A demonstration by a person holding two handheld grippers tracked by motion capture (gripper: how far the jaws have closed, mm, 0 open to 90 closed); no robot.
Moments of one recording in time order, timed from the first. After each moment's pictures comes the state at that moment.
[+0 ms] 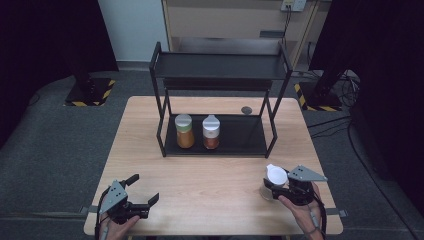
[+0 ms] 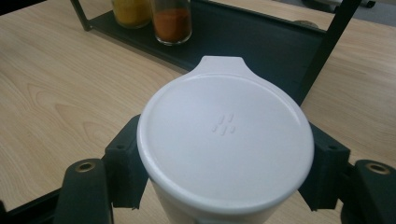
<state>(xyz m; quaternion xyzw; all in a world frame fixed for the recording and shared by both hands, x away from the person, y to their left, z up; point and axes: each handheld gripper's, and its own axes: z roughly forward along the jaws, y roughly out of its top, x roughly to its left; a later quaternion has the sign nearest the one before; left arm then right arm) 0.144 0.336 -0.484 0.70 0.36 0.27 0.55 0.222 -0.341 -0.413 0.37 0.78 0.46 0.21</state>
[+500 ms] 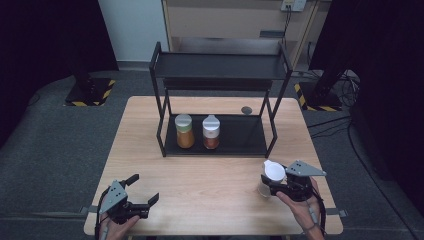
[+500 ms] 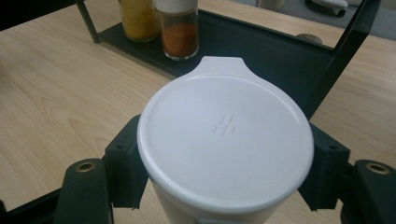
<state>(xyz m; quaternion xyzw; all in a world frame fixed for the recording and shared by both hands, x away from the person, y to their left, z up) 0.144 0.336 -0.484 0.70 0.36 0.27 0.55 0.227 -0.330 -0.390 0.37 0.78 0.46 0.21</state>
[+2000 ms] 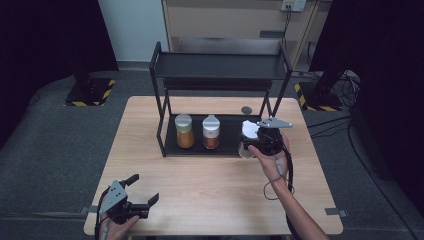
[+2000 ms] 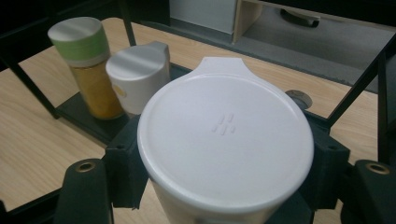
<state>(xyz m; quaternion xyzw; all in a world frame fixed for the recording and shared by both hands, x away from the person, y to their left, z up) 0.144 0.336 -0.484 0.70 0.36 0.27 0.55 0.319 -0.243 -0.345 0.41 0.76 0.45 0.24</state>
